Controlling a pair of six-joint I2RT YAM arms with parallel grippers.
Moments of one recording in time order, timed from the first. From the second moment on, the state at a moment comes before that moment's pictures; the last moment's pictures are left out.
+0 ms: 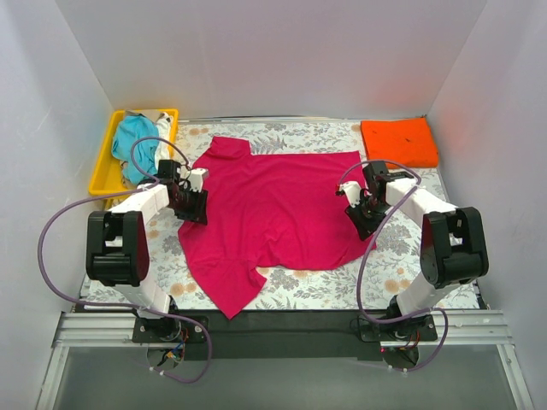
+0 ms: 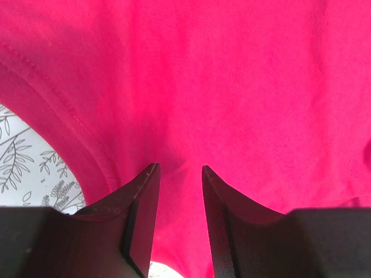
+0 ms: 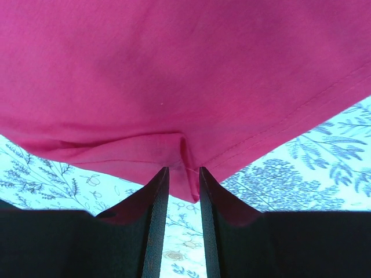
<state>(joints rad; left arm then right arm) -0.02 1.66 1.01 -0.55 0.38 0.23 0.21 1.63 1.05 -0.85 -0.22 -0.55</state>
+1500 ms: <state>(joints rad) -0.02 1.66 0.96 -0.49 0.34 0.21 0.18 1.71 1.05 -0.90 -0.32 -0.48</state>
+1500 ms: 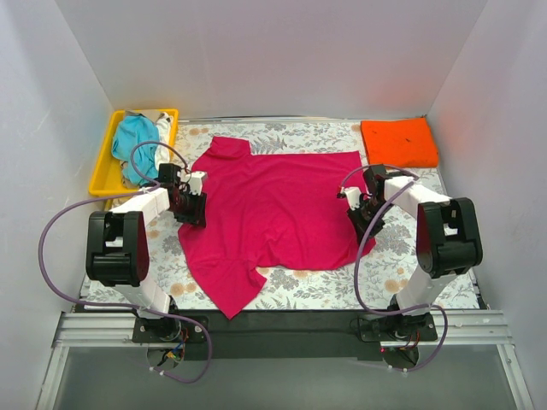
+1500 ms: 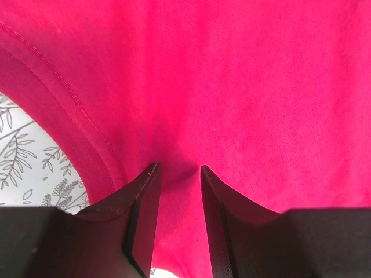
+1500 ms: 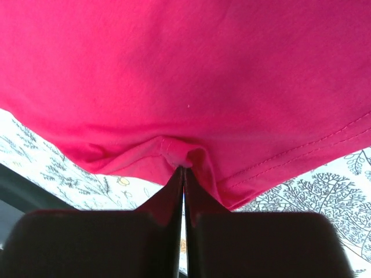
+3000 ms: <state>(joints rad) -0.37 1.22 0.67 -0.90 0.37 0.70 0.14 1.52 0.86 -1.00 -0.17 -0.63</state>
